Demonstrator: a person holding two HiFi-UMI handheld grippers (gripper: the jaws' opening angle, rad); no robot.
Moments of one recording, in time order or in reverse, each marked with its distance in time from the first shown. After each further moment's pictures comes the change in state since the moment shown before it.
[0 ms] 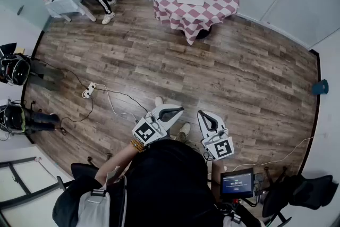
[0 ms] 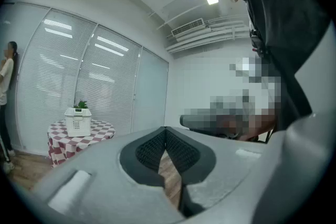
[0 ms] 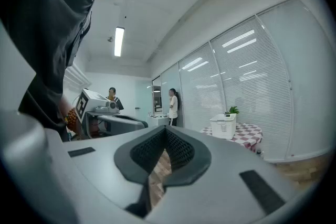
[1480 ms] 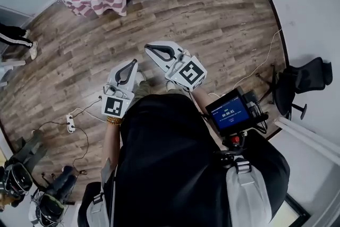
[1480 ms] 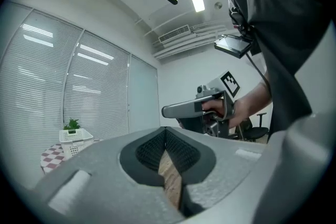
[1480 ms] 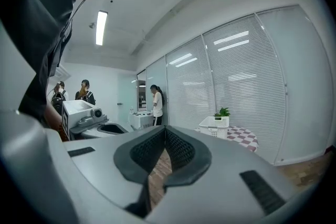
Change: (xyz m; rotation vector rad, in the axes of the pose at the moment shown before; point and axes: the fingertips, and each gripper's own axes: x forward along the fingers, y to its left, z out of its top) left arm 0.029 0.210 0.025 0.194 -0.014 -0.148; right arm 0.221 -0.099 0.044 0.006 0.051 -0.160
